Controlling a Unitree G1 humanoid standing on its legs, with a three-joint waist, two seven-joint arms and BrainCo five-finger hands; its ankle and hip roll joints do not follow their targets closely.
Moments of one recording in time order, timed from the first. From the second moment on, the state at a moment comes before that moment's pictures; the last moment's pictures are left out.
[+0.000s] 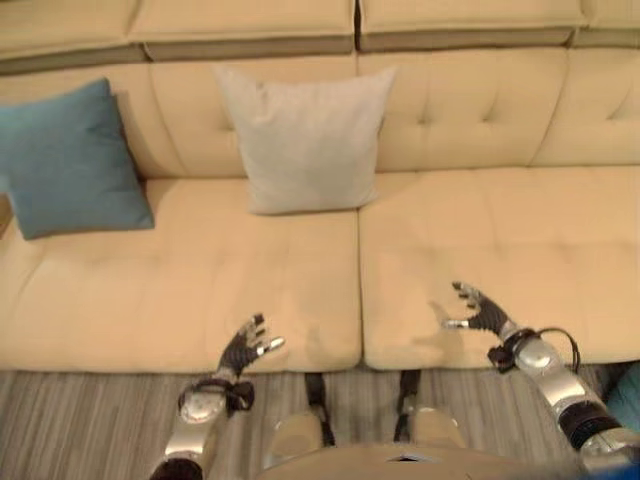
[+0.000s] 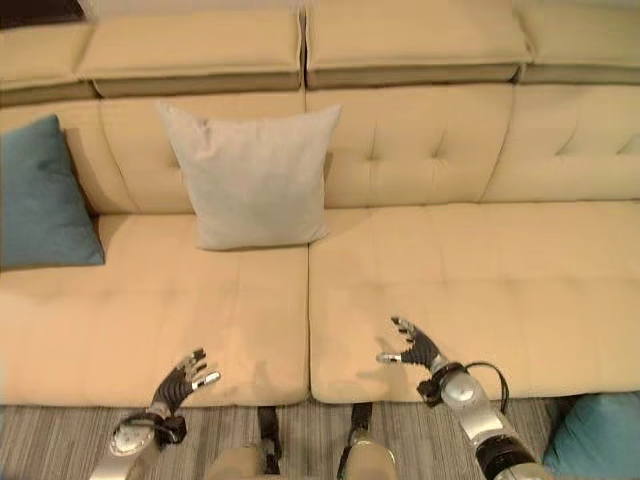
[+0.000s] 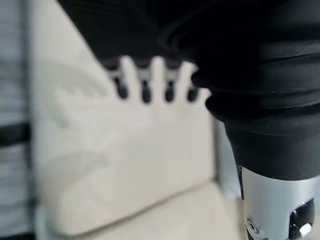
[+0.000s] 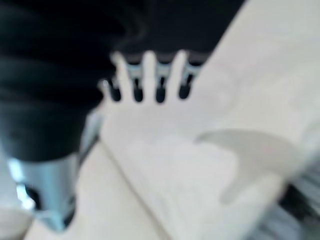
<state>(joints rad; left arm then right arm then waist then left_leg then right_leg) 0.13 0.27 -0.12 0.83 -0.36 -0.20 -0.08 -0.05 -0.47 0.31 0.75 0.04 -0.18 0.10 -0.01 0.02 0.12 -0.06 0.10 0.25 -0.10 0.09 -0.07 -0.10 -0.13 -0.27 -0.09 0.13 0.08</state>
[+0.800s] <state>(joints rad) 0.06 0.21 -0.10 1.13 -0.26 -0.20 -0.07 0.07 -0.41 0.33 0.94 0.05 -0.19 0.13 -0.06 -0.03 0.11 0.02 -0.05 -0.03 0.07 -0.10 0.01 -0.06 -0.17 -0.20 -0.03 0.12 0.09</state>
